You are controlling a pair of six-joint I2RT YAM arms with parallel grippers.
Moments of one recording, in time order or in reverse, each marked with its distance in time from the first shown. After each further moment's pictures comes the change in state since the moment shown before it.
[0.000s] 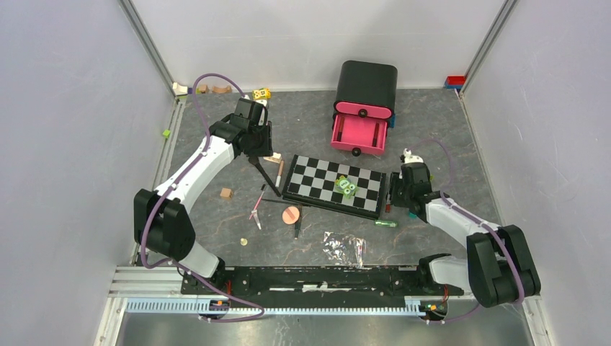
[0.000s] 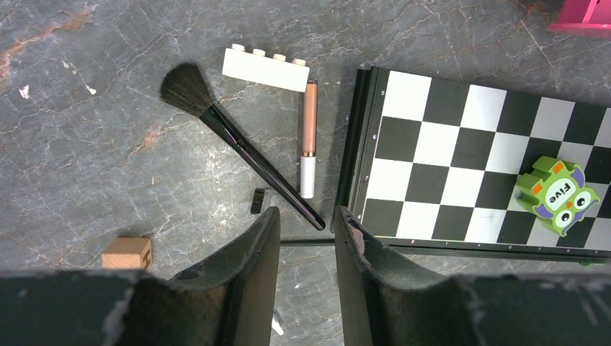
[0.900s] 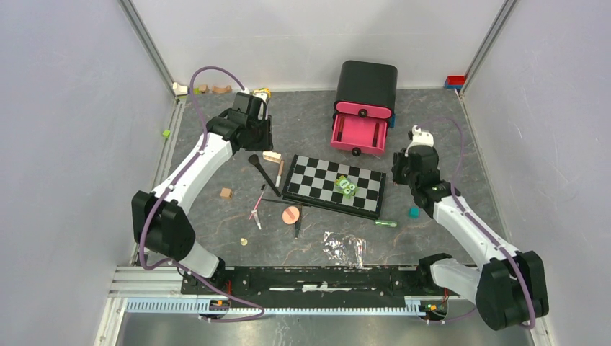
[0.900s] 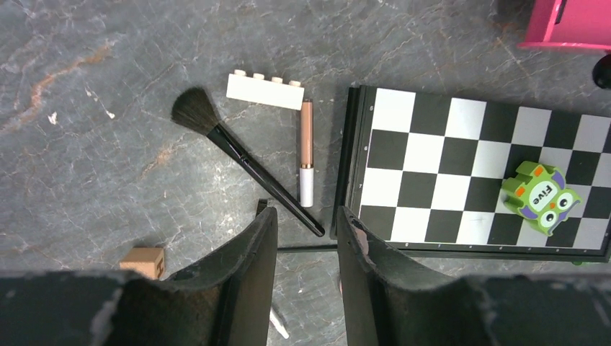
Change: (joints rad) left arm 0.000 -0.001 0.054 -0.026 -0.001 0.034; right arm 0.040 -0.156 0.143 -0.047 0.120 -0.025
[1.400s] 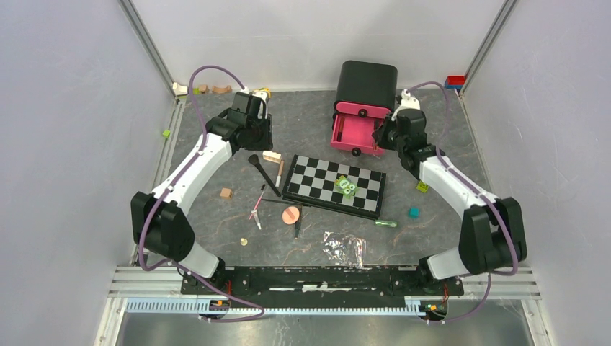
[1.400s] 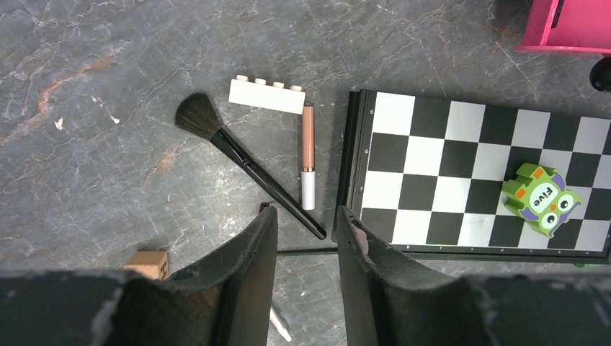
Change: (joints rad) left arm 0.000 -0.005 0.011 0.012 -0.005 0.011; right arm 0.000 0.343 0.349 0.126 -0.144 0.087
